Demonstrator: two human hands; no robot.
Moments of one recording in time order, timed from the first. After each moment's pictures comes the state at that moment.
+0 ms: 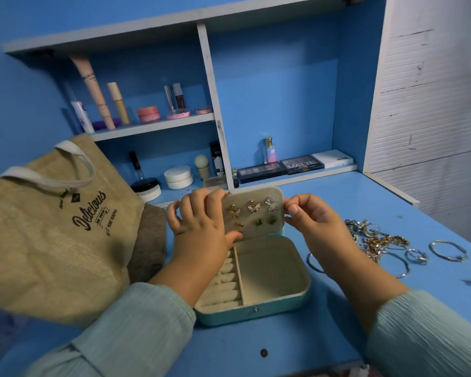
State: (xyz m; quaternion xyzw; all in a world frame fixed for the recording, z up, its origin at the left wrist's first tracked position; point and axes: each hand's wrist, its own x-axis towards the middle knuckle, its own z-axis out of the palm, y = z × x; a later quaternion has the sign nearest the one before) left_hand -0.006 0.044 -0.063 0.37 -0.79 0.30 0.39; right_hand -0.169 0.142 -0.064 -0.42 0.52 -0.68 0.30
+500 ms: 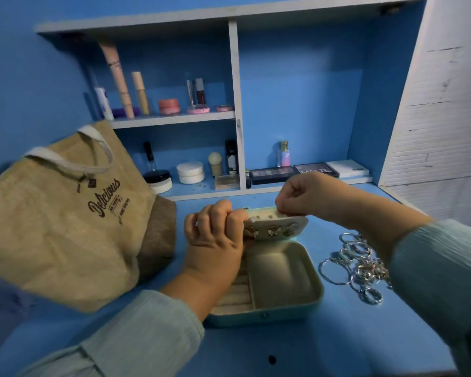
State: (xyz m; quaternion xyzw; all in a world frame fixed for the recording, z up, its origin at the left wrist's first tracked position) left_hand -0.002 0.056 -0.074 0.31 -0.76 0.34 0.46; right_hand -0.182 0.114 0.011 -0.62 0.67 -0.34 0.23
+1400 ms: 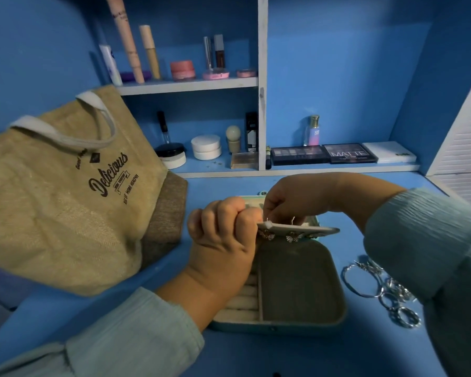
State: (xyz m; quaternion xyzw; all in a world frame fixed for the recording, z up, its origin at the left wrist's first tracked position) left_hand -0.002 0.063 -0.076 0.32 -0.77 0.33 0.45; right_hand -0.166 0.044 -0.001 -0.74 0.59 -0.03 0.32
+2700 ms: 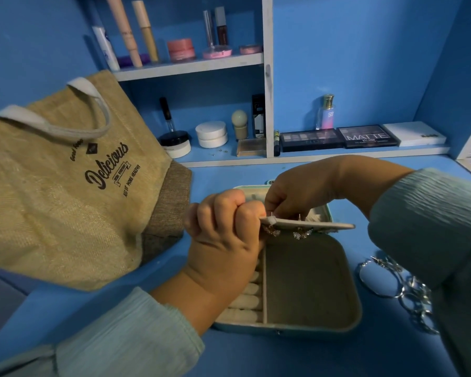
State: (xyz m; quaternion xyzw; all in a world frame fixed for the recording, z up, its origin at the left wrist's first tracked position) left_hand 0.000 0.066 -0.077 0.34 -0.78 0.32 0.42; right_hand -0.166 0.027 -0.005 -0.76 0.53 0.05 0.36
